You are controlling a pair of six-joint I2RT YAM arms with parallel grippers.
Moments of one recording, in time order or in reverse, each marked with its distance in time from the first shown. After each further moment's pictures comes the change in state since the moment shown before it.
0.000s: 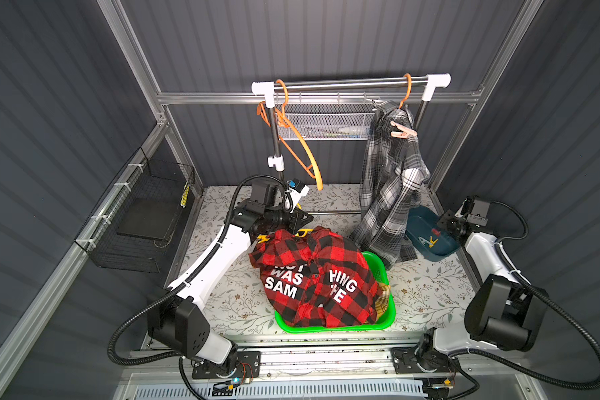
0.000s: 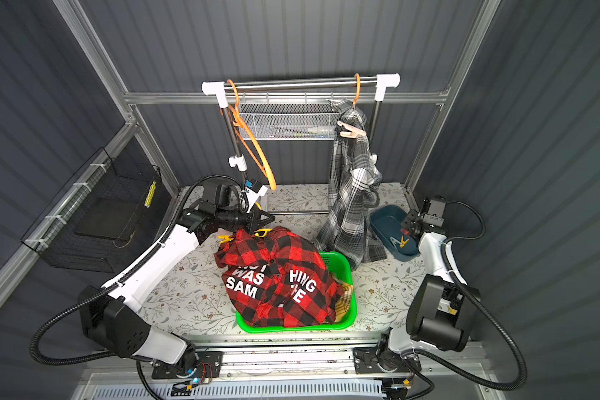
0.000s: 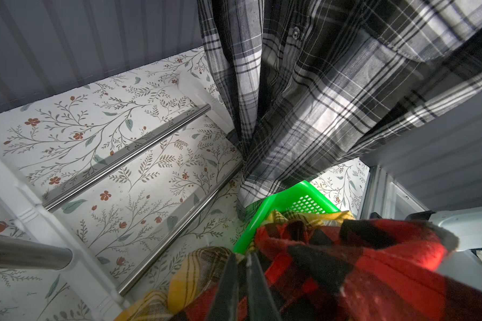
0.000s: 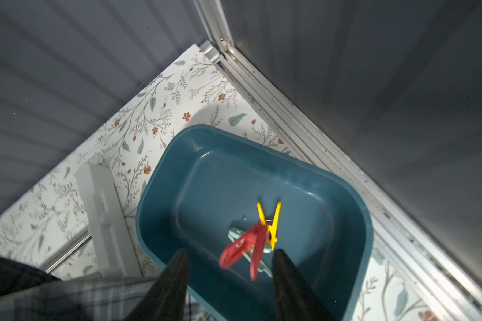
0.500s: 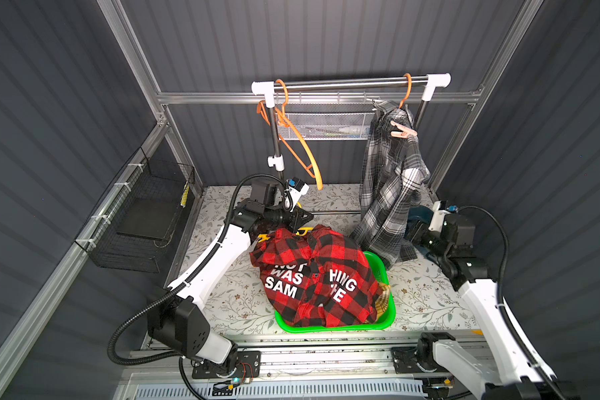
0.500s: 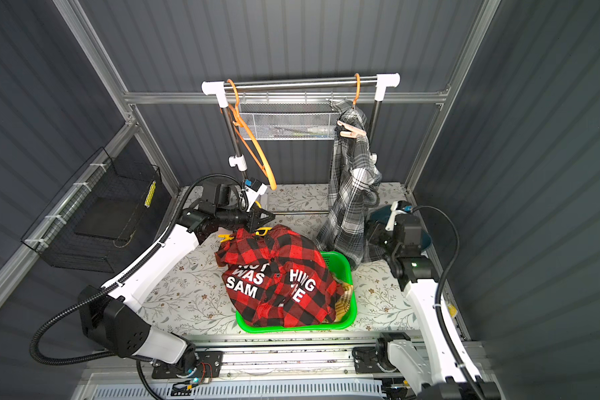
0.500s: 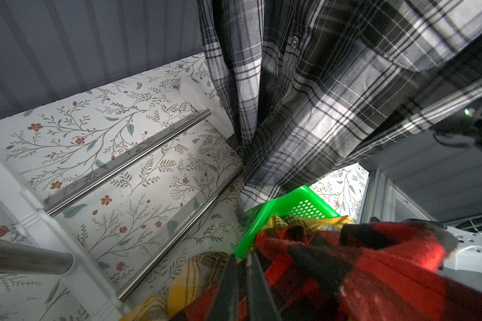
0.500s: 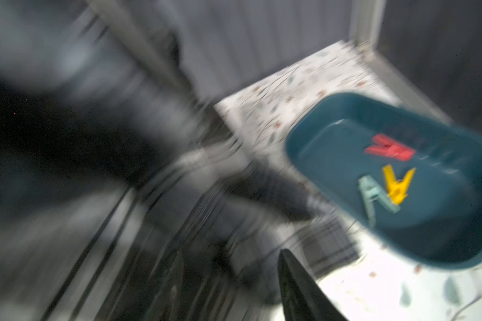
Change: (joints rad) left arm 0.000 0.000 0.000 0.021 -0.001 -0.014; right arm 0.425 -0.594 -0.281 -0.093 -0.051 0.056
